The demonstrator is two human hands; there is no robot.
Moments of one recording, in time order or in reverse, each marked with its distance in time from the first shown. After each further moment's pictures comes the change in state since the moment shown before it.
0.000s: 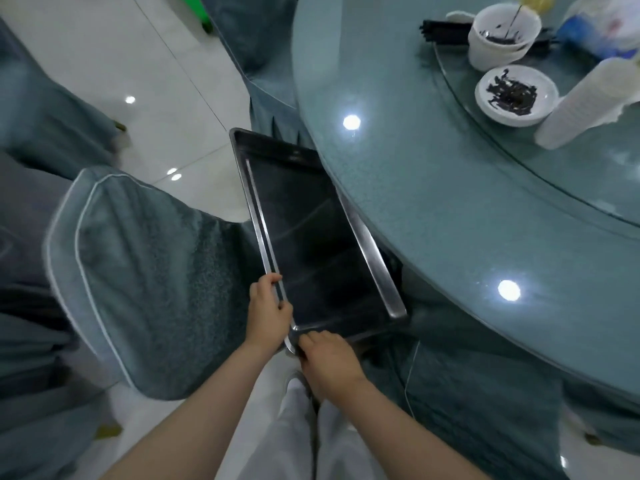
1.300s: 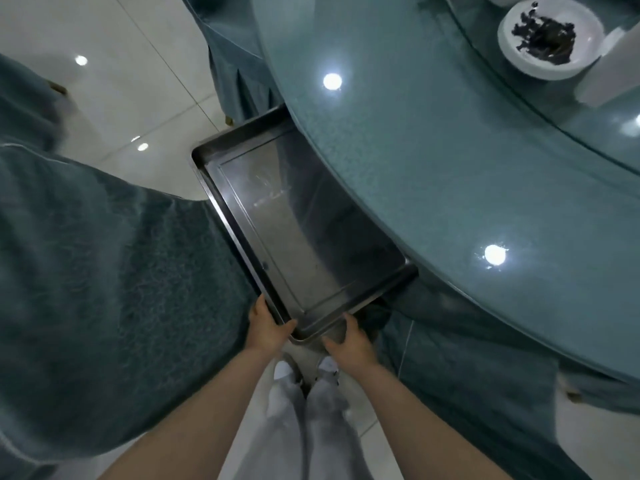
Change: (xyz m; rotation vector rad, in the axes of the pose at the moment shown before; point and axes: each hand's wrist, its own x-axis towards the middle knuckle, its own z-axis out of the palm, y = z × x) left_hand 0.016 -0.078 0.084 0.065 -0.325 -0.409; right_hand -0.002 0.086 0.056 0.846 -0.214 0.851
